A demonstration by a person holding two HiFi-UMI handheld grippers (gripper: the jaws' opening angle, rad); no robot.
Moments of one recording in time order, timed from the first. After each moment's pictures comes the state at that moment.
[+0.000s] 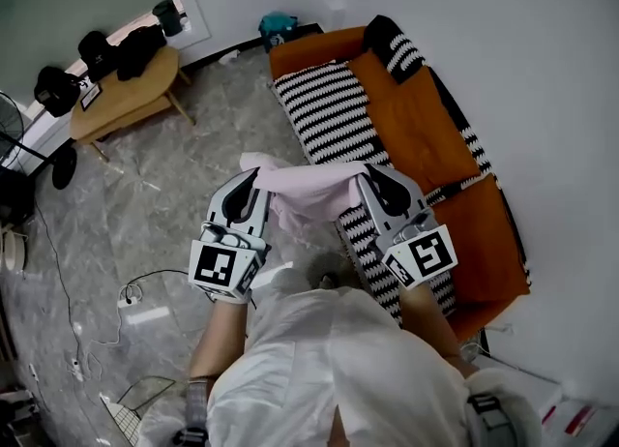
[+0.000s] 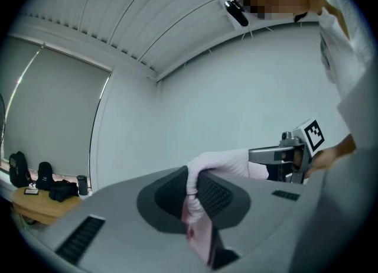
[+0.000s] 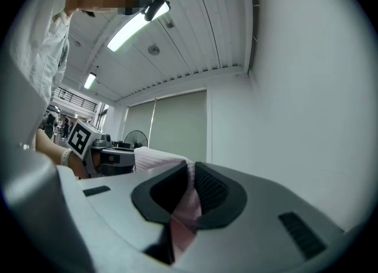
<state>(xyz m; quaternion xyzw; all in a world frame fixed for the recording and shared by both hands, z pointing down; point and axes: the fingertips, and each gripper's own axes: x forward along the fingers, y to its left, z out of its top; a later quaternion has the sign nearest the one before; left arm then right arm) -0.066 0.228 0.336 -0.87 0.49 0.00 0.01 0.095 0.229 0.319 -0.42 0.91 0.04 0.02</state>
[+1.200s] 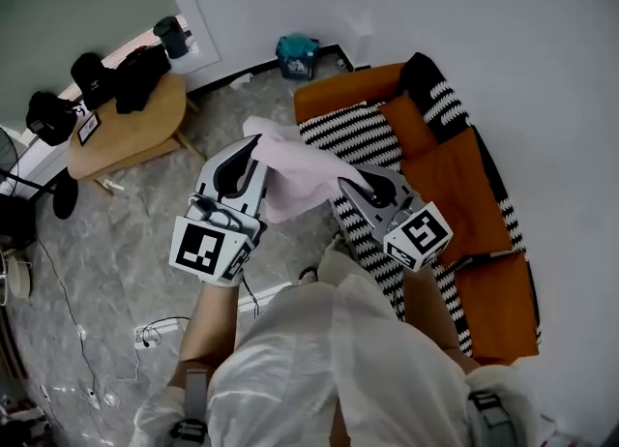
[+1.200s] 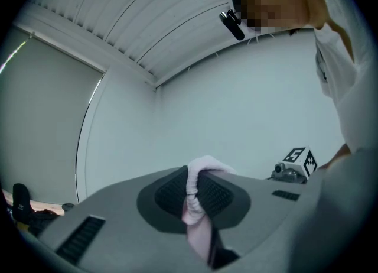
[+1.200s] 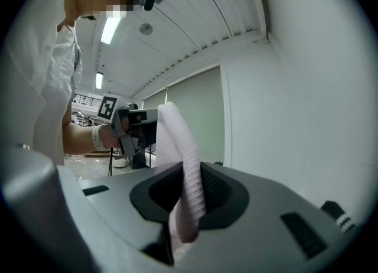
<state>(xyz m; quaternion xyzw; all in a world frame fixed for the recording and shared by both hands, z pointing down) -0.174 -0.101 0.276 -0.89 0.45 0.04 0.07 -0.058 -0.087 0.368 -0.30 0.95 0.00 -0.03</state>
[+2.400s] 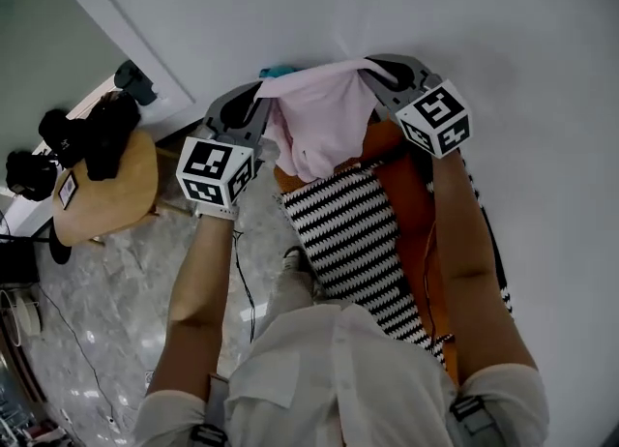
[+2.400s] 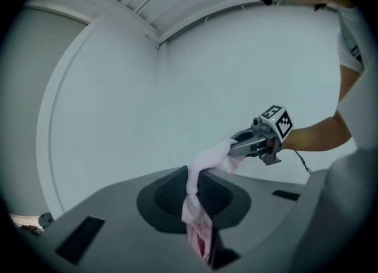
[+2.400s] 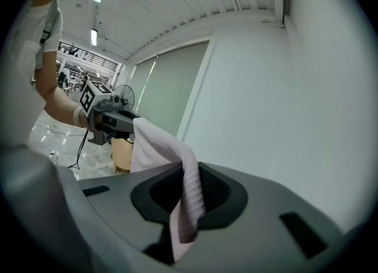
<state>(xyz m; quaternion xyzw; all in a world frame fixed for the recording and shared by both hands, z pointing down) -0.106 -0.618 0.344 -0.89 0.45 -0.06 0.03 0.046 -0.660 0.342 -0.33 0.92 0.10 -0.17</state>
